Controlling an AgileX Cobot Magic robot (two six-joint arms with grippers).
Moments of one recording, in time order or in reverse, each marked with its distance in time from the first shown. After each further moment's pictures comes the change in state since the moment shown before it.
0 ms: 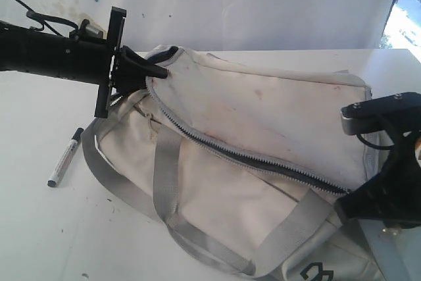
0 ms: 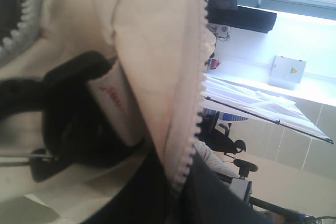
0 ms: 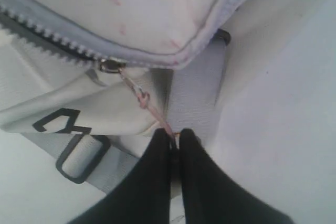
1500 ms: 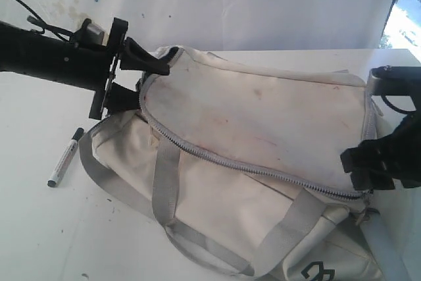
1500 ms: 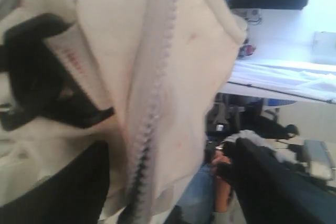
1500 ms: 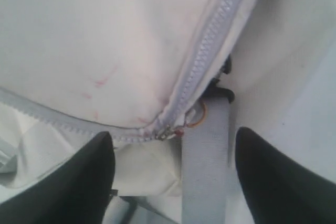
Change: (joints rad) left arm 0.002 0.000 -0.004 0.102 -0.018 0.127; right arm -0.249 0.012 -0.025 0.257 -0.170 -0.253
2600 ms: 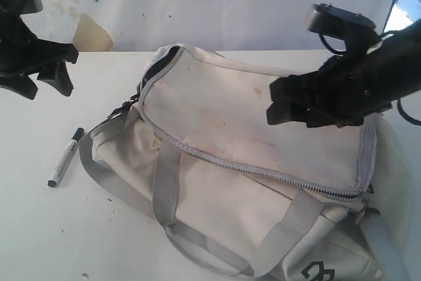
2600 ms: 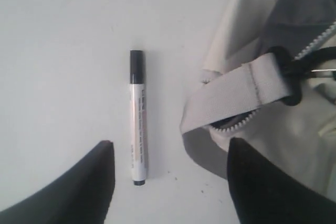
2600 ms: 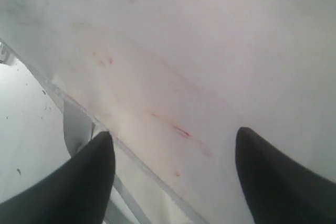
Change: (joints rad) left arm 0.006 -0.226 -0.111 1.149 -0.175 -0.454; right arm 0.082 0.209 -0.226 0.453 -0.127 -0.306
